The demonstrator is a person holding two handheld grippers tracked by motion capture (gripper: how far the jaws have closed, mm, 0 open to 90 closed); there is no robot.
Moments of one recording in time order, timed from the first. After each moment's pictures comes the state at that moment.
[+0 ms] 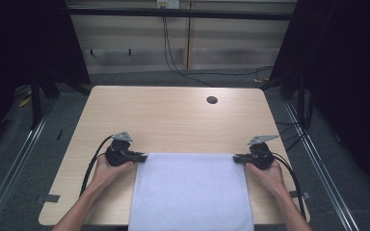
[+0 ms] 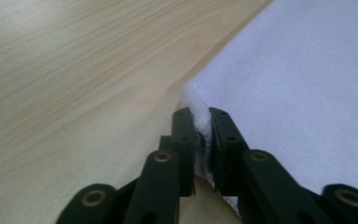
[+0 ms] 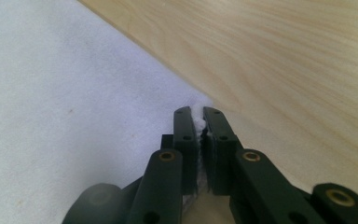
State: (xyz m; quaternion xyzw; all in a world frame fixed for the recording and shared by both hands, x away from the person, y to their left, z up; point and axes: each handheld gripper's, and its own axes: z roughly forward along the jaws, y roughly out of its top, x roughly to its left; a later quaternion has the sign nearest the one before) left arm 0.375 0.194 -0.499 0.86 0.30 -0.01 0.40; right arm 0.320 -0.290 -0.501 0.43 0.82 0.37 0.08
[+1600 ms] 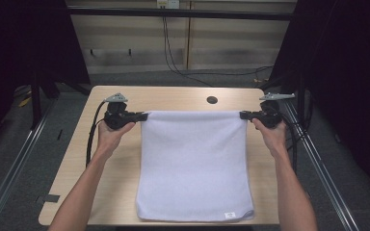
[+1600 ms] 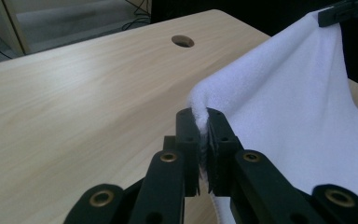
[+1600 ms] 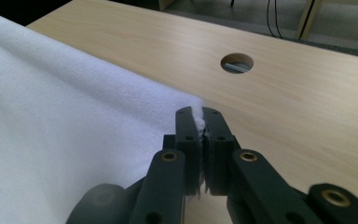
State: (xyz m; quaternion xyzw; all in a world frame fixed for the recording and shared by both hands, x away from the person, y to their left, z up) left arm 0.443 0.186 -0.414 0.80 0.33 0.07 0.50; right arm 0.404 -0.314 -0.413 0.46 0.75 0.44 0.16
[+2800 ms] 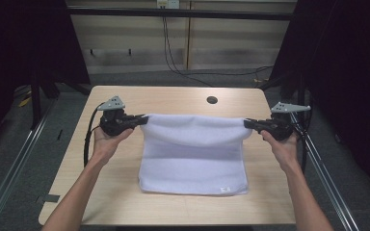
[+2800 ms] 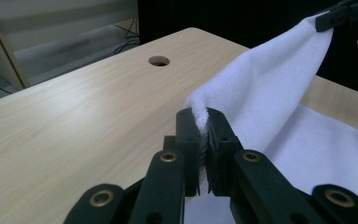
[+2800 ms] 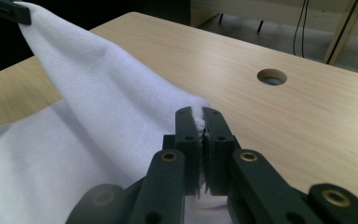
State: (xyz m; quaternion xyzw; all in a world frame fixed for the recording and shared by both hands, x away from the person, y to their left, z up) left arm 0.395 0.185 -0.395 0.80 0.27 0.10 0.53; right arm 0.344 -0.316 -0.395 0.41 0.76 0.49 0.16
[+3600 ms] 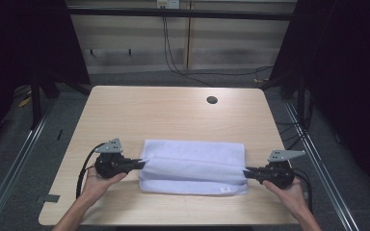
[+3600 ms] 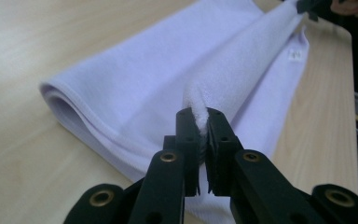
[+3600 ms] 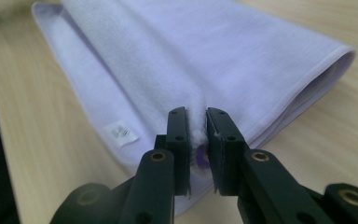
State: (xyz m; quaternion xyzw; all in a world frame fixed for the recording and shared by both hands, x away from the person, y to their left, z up) left arm 0.311 0.206 -0.460 0.85 0.25 0.00 0.47; right arm 0.246 -0.312 -0.467 0.39 0.81 0.43 0.07
